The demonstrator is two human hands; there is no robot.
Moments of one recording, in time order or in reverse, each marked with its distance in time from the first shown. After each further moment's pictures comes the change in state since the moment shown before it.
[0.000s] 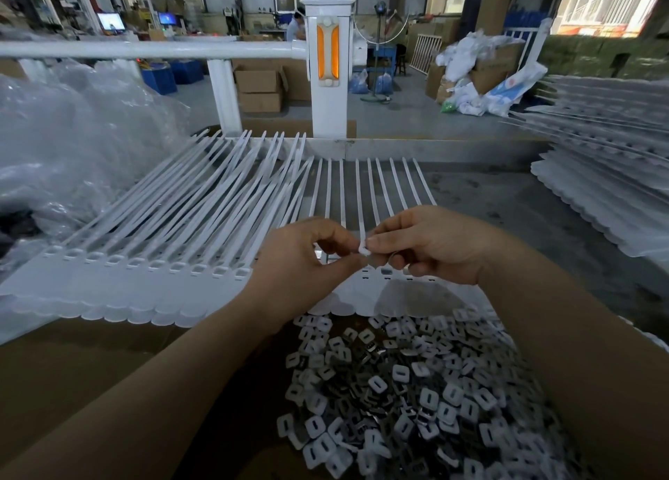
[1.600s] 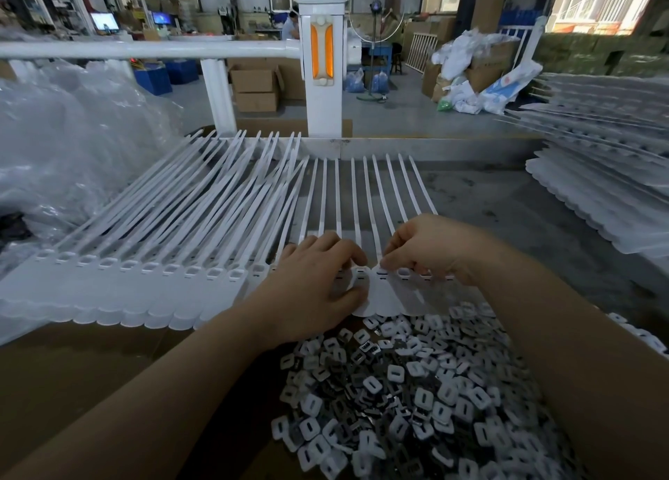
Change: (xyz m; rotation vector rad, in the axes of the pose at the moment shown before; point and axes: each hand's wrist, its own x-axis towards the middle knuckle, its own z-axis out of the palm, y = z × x) left_hand -0.004 -0.010 0.012 0.442 -0.363 0.074; right_hand 0.005 0.011 -0.002 -0.460 0.295 0.141
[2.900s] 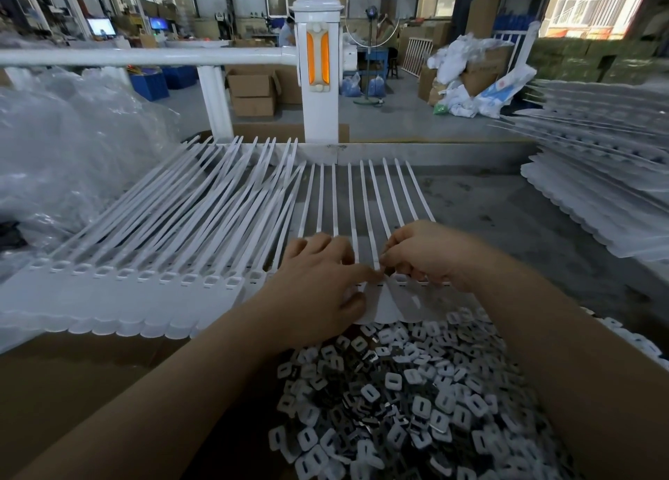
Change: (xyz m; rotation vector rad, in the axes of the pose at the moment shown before) left_hand 0.009 0.010 -0.008 0.264 -0.127 0.063; right_hand 0.001 -0.003 0.000 -0.009 0.002 0.028
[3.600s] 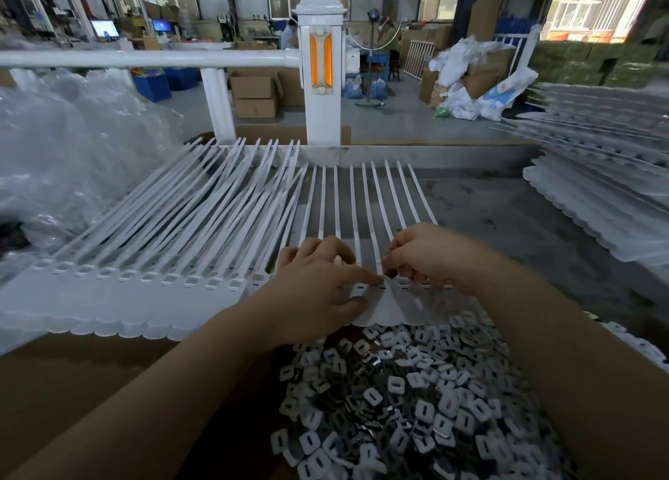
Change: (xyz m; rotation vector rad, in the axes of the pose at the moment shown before) left_hand -0.005 -0.001 -0.006 -0.189 -0.055 -0.058; right_hand 0.003 0.003 0.002 0.019 0.001 0.012
